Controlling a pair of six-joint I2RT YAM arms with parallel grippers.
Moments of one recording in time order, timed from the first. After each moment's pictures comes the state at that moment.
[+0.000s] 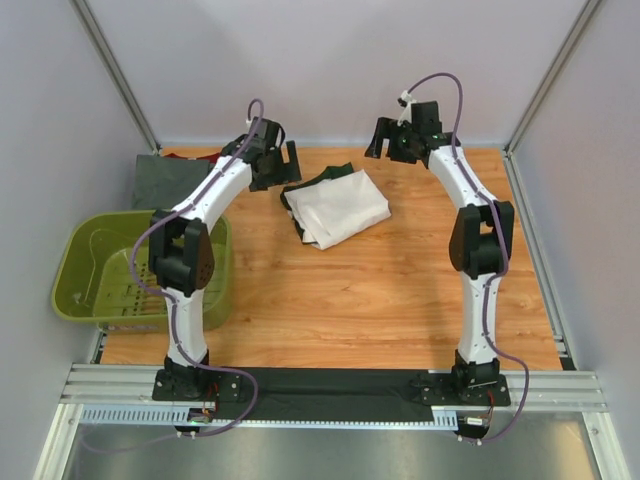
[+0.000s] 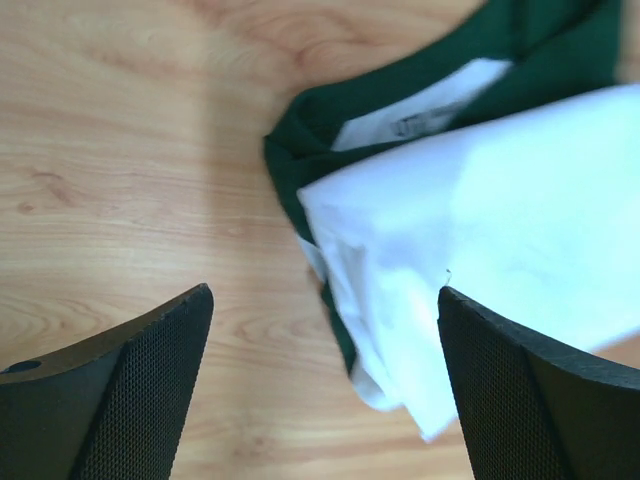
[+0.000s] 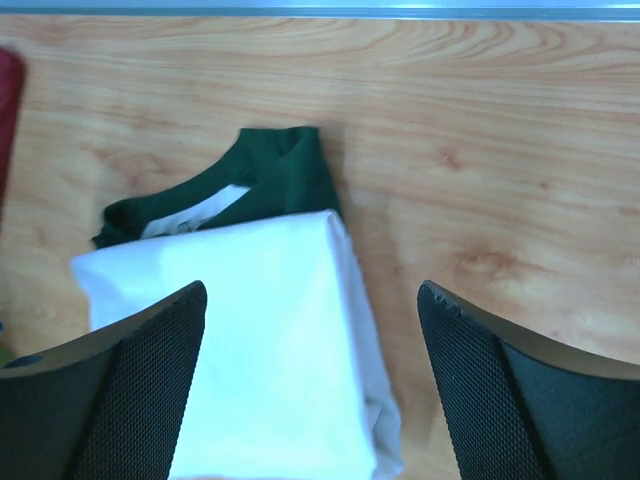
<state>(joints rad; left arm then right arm) -0.34 2.10 1.86 -0.70 -0.07 -0.49 0.17 2.33 2.16 -0.50 -0.30 0.29</state>
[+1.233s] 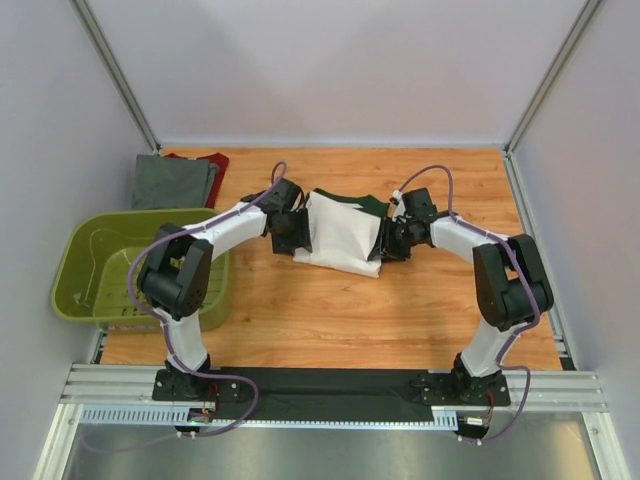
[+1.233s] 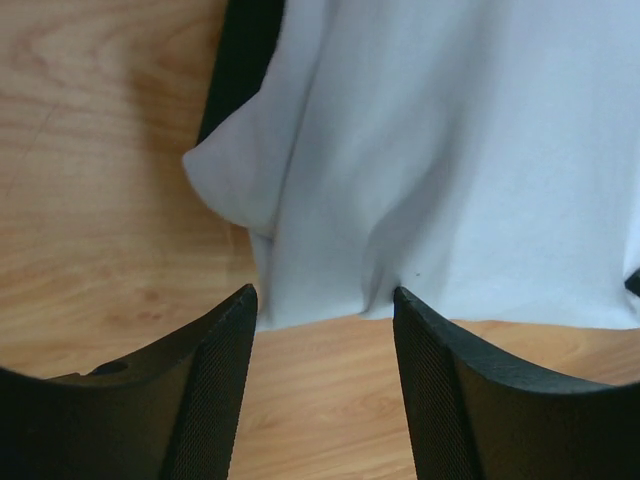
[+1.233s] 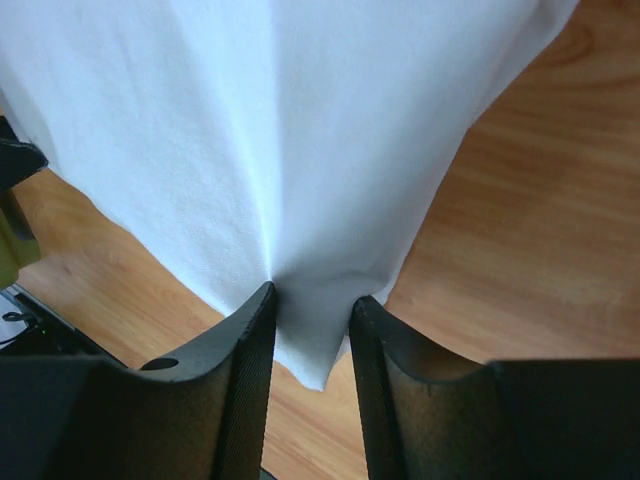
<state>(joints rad) -0.51 1.87 1.31 -0.53 0.10 -0.62 0.28 1.77 1.07 -0.36 -0.45 0.45</state>
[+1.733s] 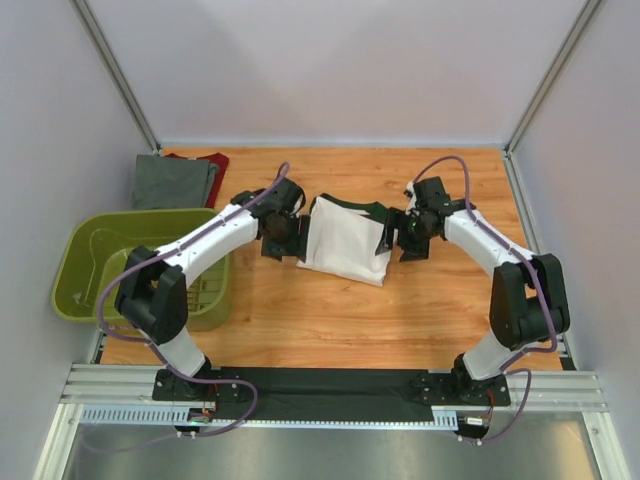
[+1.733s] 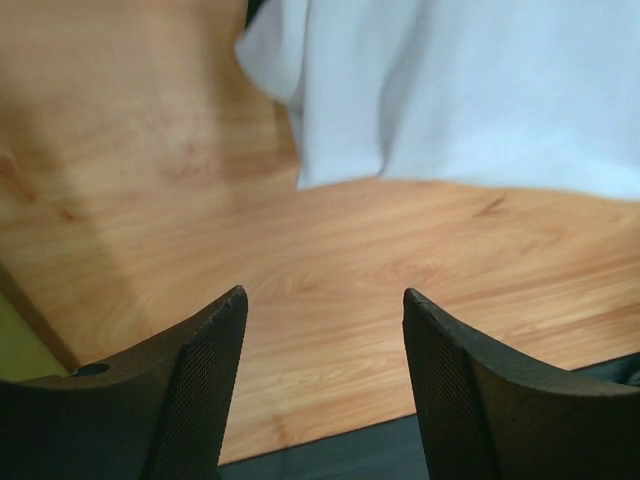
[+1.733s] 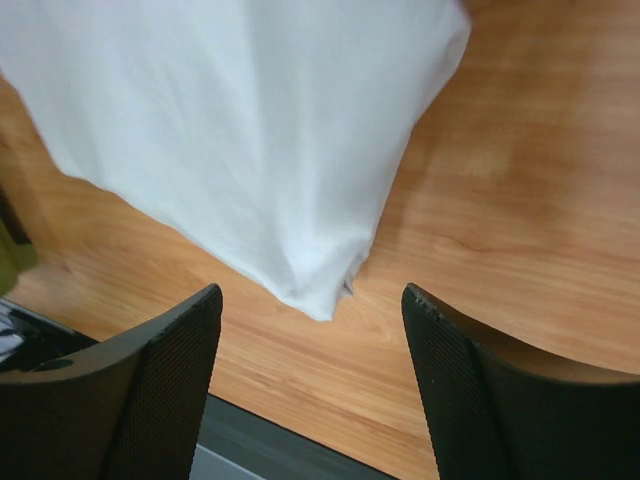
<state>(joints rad) -0.59 1.68 1.29 -0.82 0.03 -0.50 0.26 1.62 1.09 -0.65 -0.34 0.43</state>
